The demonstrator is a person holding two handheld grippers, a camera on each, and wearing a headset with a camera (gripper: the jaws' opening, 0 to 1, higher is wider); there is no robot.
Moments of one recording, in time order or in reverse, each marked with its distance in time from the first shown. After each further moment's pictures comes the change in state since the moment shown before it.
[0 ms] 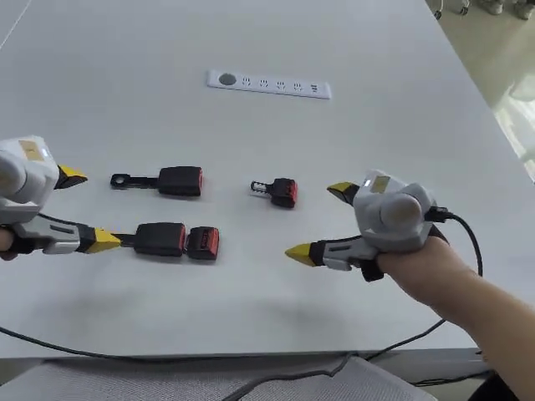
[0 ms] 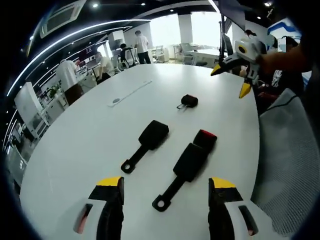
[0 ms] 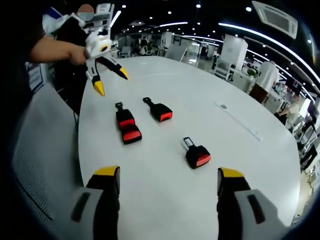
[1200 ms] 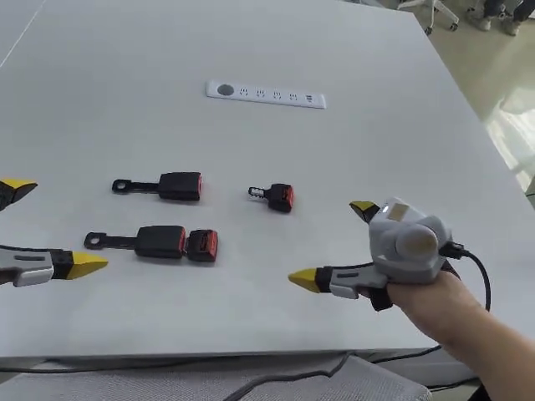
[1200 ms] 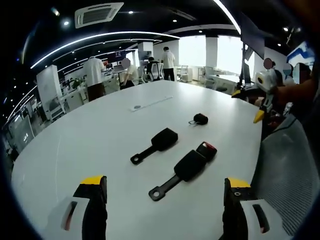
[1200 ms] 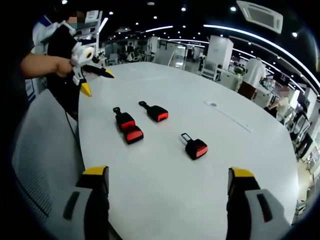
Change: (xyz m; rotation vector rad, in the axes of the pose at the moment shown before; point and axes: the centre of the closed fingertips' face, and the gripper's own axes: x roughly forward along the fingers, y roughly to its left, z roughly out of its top) left arm -0.039 -0.004 -0.010 -0.182 -0.170 0.108; right arm -0.023 0.021 -0.005 0.058 -0.046 -0.084
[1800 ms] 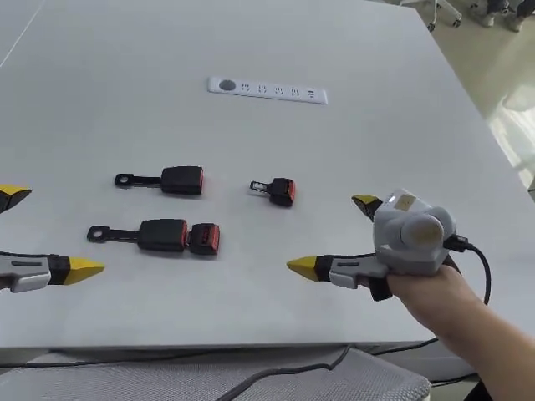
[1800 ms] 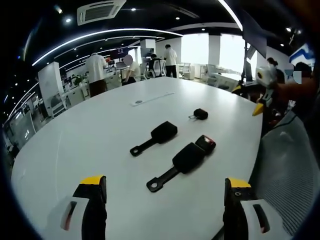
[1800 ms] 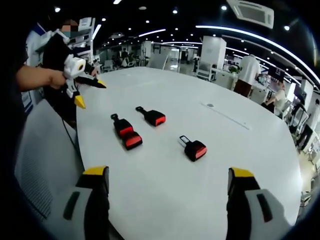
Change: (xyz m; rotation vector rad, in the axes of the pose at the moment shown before) left arm -0.007 -0.005 -0.017 -0.015 0.018 0.011; right arm 0.000 -0.001 0.005 0.064 -0.015 -0.009
